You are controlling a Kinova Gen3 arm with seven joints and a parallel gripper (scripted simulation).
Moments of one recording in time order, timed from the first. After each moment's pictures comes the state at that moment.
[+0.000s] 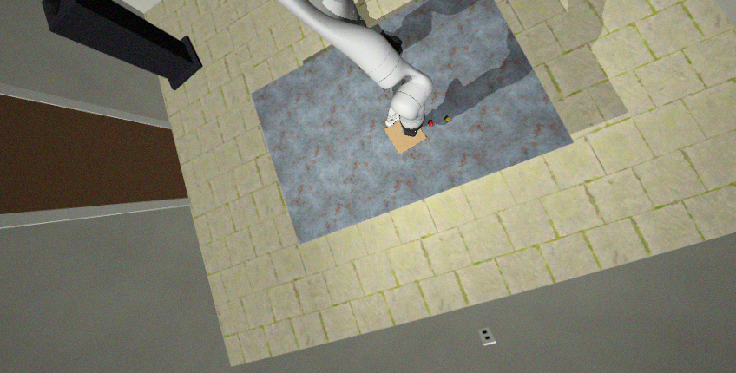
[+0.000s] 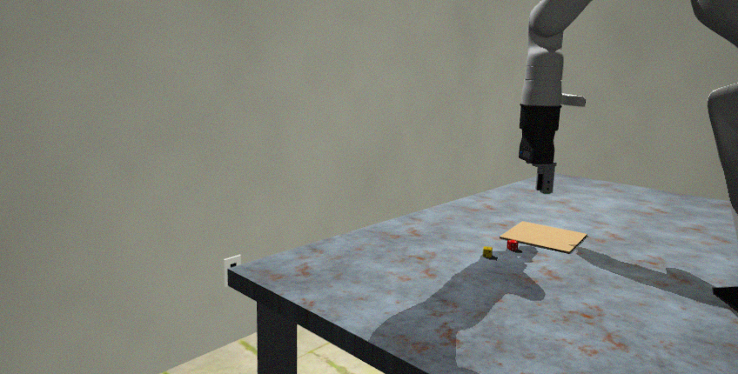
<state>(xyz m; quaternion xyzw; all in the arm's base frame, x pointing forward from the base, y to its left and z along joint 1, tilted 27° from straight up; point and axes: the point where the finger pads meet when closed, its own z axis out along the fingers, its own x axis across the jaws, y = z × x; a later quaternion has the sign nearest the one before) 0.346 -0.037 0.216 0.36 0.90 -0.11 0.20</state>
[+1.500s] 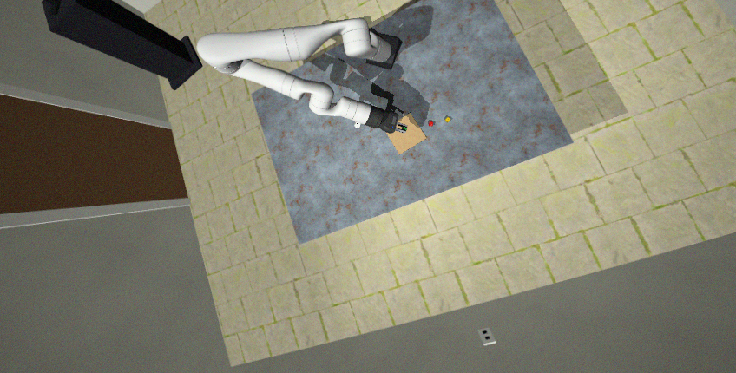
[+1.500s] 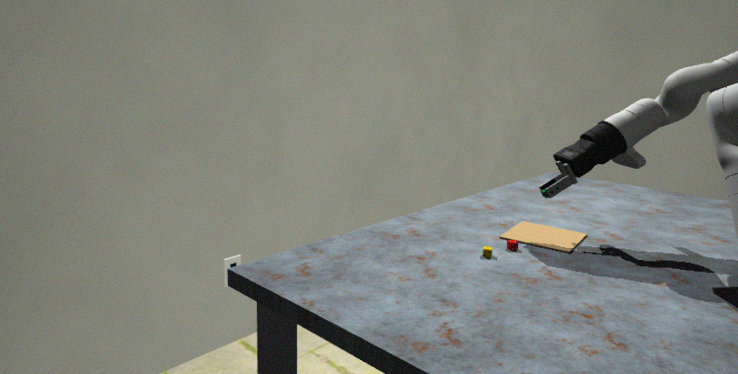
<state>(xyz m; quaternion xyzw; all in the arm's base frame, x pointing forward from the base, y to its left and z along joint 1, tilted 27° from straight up) 0.338 -0.053 0.207 0.21 0.85 0.34 0.35</state>
